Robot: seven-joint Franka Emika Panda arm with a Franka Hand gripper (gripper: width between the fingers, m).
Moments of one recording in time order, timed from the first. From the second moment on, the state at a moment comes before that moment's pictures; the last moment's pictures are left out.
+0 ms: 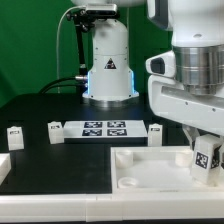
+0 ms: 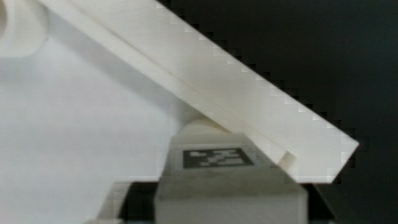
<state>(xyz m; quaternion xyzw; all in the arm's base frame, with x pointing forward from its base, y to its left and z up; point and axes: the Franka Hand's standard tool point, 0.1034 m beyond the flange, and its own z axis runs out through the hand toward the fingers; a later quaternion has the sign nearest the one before) 0.621 0.130 0.071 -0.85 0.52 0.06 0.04</state>
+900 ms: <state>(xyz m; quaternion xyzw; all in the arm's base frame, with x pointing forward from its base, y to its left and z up) 0.623 0.125 0.068 -0.96 0.27 0.05 0.05</state>
